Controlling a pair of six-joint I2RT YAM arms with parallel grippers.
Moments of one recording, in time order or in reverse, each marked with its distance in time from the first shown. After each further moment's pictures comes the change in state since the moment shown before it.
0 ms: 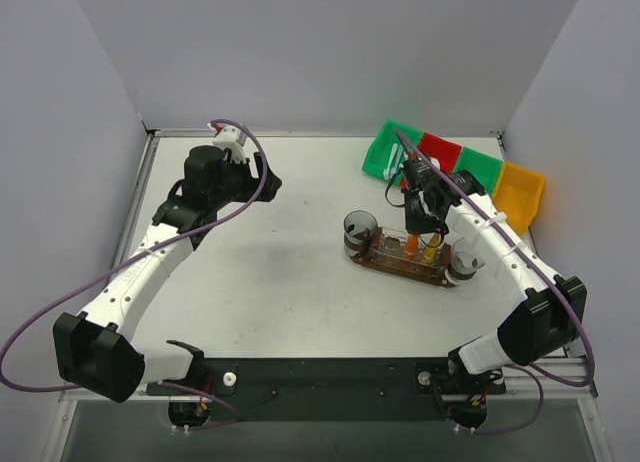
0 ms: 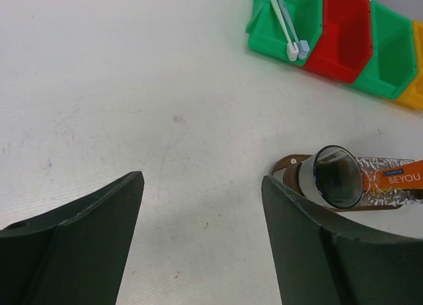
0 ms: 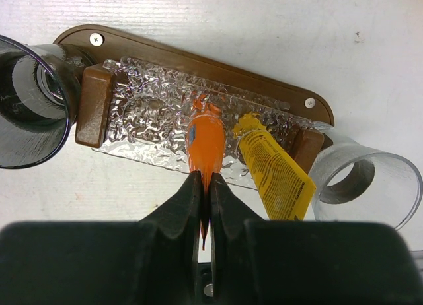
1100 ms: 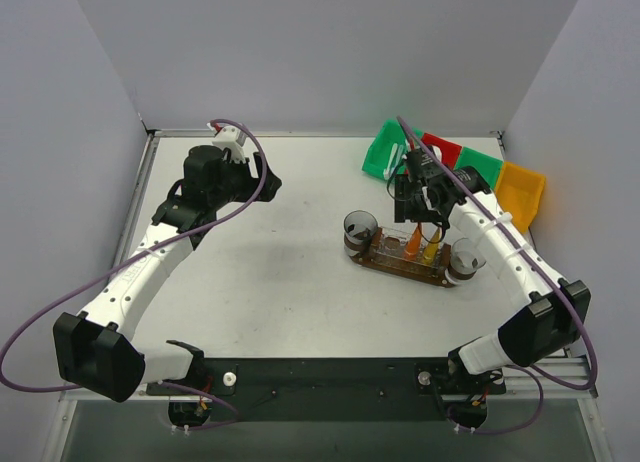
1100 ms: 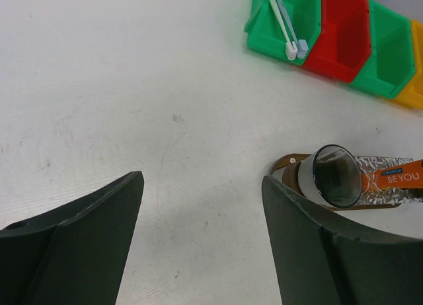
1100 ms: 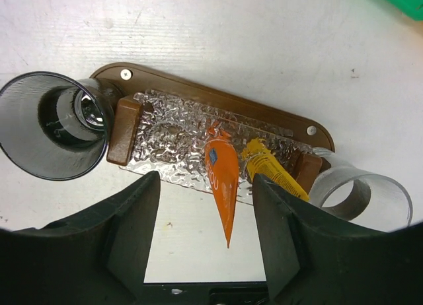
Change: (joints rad) left arm 0.006 0.002 0.000 0.000 0.011 0.000; right arm 0.000 -0.006 0.042 0.048 -0.003 -0.007
